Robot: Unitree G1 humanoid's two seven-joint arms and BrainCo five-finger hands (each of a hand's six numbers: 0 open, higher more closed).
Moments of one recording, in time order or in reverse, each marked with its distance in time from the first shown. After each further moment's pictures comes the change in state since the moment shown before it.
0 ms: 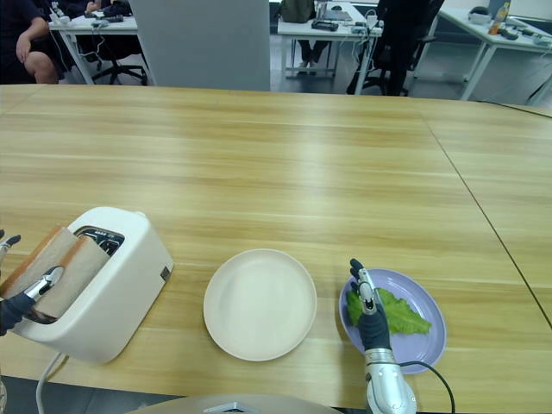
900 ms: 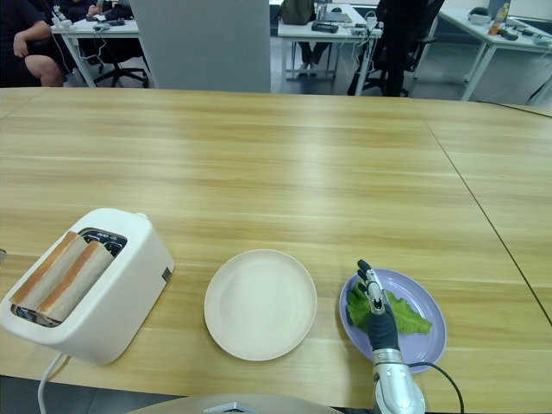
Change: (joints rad) left arm -0.078 0.101 0.239 -0.117 -0.136 0.119 -0.071; right arm -0.001 -0.011 -0.035 -0.001 0.023 0.013 0.011
